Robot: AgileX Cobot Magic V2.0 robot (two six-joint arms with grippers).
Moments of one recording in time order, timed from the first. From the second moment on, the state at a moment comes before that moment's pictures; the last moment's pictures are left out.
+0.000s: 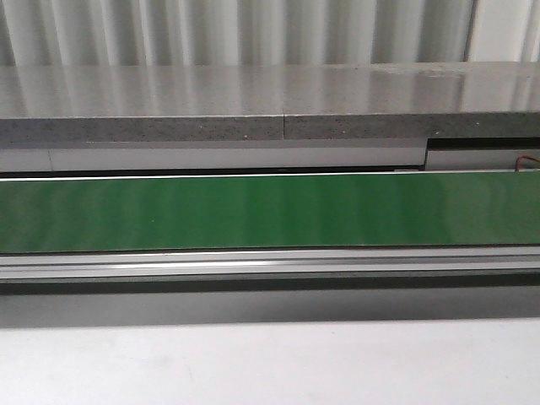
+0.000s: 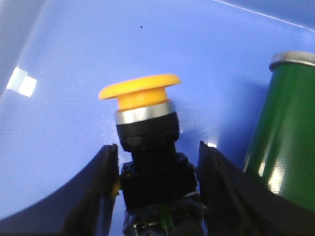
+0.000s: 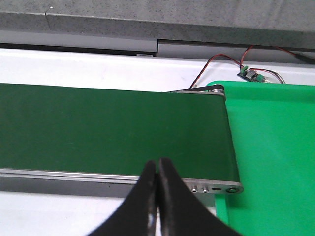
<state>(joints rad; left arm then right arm) 0.26 1.73 -0.97 0.33 0.37 -0.31 -0.19 0.47 -0.54 0.26 0.58 -0.29</state>
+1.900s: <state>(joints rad) 0.01 0.93 -0.83 0.28 0.39 -0.31 -0.19 0.47 -0.54 0.26 0.58 -0.29</state>
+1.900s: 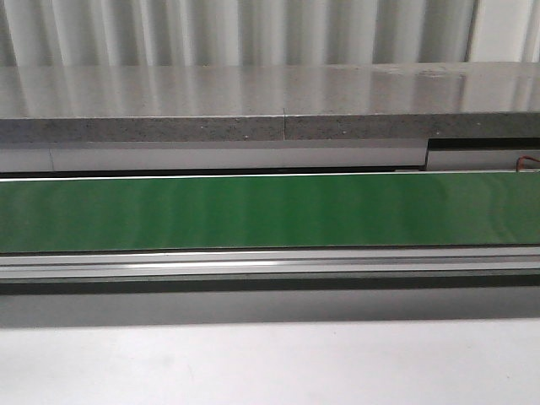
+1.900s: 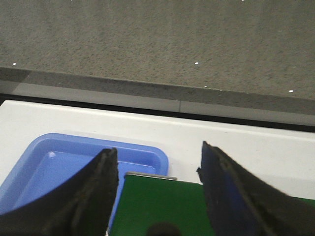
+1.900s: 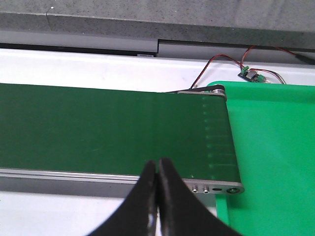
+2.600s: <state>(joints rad) -0.12 0.47 -0.59 0.21 0.48 -0.31 -0.19 0.47 -0.54 0.26 0.58 -0.29</state>
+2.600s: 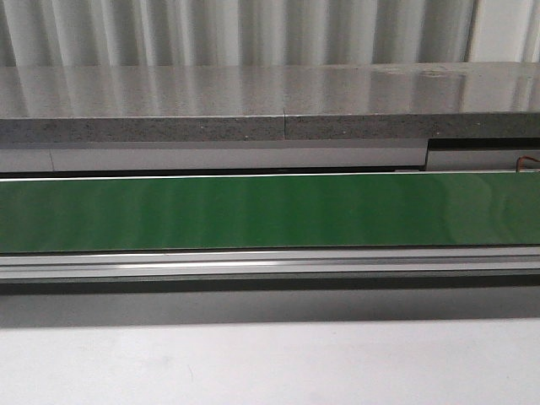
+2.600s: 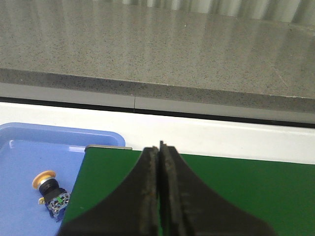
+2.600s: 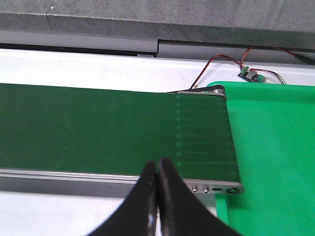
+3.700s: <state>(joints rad) -0.12 0.37 -0.36 0.17 0.23 -0.23 -0.19 0.47 -0.54 0.26 0.58 -0.29</state>
